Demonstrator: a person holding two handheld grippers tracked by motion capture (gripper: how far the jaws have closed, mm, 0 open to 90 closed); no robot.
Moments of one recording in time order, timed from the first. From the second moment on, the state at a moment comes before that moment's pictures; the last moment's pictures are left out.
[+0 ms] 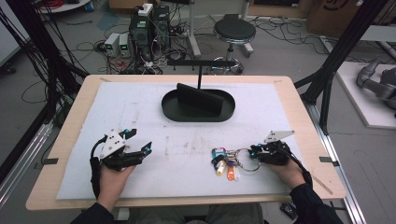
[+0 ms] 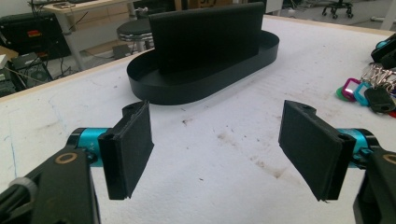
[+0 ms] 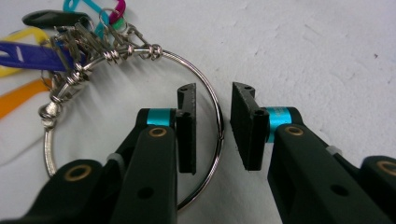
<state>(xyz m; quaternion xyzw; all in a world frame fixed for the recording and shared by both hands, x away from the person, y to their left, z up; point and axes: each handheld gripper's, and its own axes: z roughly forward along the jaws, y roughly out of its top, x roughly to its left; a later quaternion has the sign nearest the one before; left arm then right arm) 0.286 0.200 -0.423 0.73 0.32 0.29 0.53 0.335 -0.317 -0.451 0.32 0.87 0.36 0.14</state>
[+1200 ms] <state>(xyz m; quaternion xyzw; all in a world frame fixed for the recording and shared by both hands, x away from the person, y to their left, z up) 0.282 0.199 -0.424 0.73 0.32 0.30 0.53 0.322 -0.327 -0.409 0.37 0.77 0.48 0.18</state>
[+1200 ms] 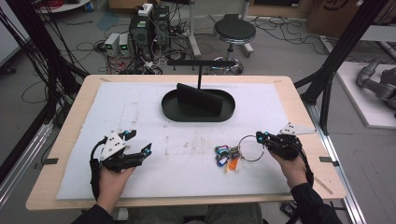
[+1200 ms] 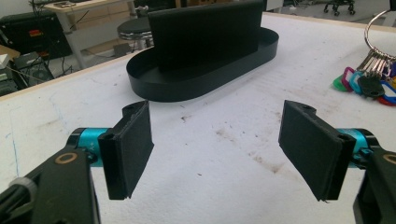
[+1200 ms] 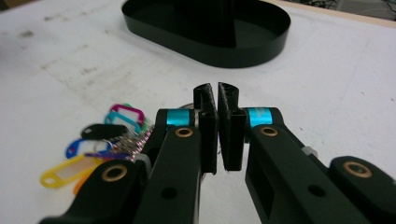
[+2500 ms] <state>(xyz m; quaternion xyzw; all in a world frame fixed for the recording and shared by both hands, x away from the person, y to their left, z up) 0.283 0.196 -0.426 0.73 0.32 0.29 0.52 0.343 -0.321 -0.449 0.33 0.87 0.34 0.15</state>
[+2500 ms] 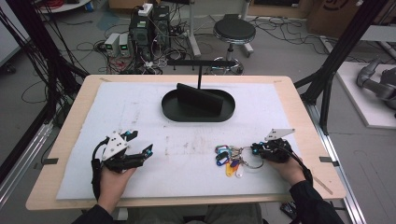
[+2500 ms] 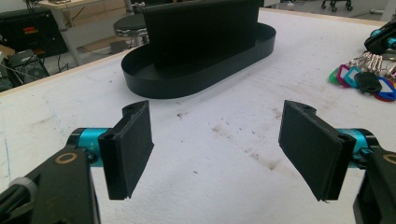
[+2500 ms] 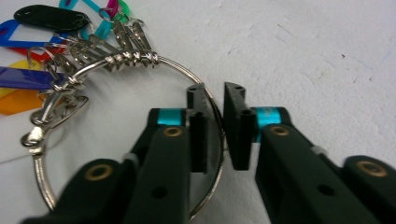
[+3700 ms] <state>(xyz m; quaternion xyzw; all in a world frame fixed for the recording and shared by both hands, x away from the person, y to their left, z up) 0.284 0.194 -0.427 0.73 0.32 0.29 0.52 0.325 -0.313 -0.416 0.38 0.77 0.51 0.09</state>
